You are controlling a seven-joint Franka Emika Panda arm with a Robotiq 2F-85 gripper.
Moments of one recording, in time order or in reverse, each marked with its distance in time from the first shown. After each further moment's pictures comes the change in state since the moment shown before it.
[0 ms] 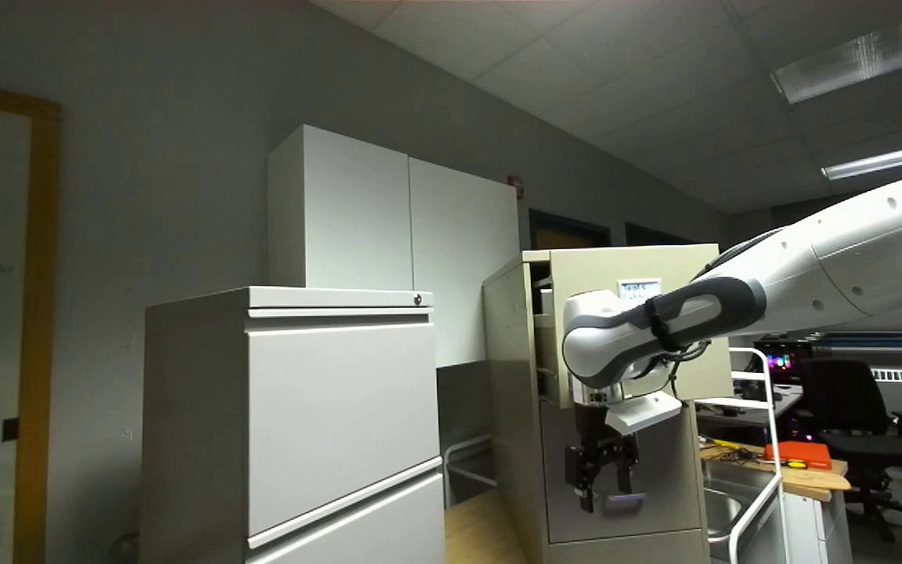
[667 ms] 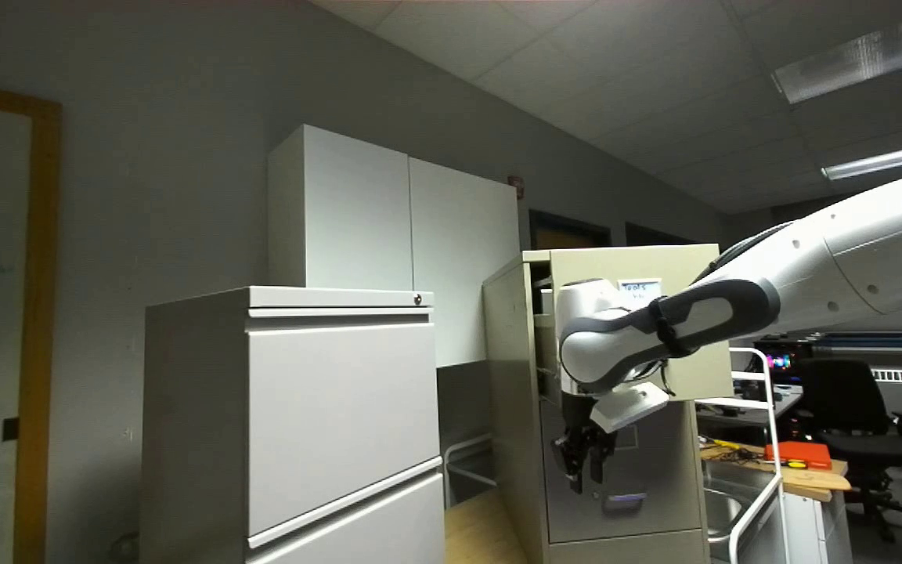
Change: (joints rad) arm 0.000 -0.033 0.049 -0.012 -0.073 0.135 0.090
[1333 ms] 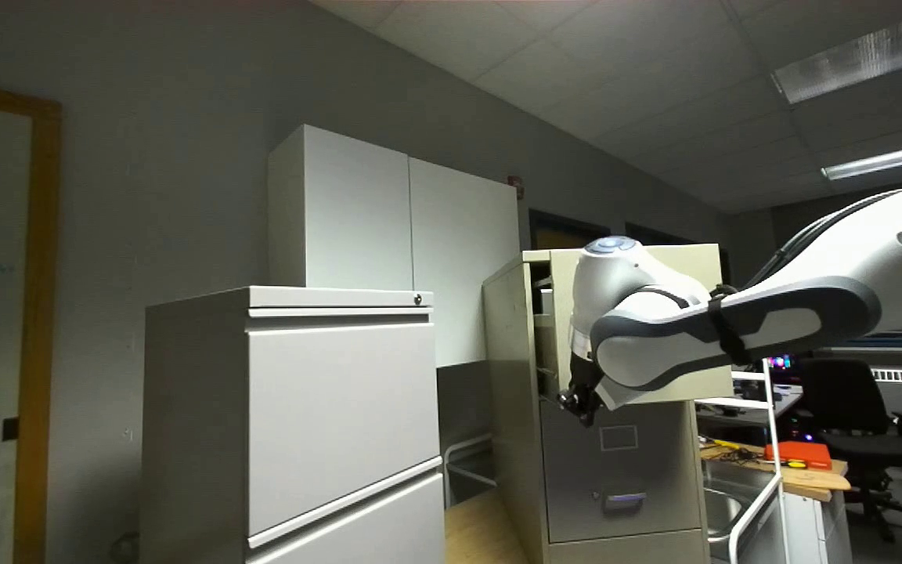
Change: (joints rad) arm -0.075 -0.201 0.094 -0.077 -0.232 0.190 0.233
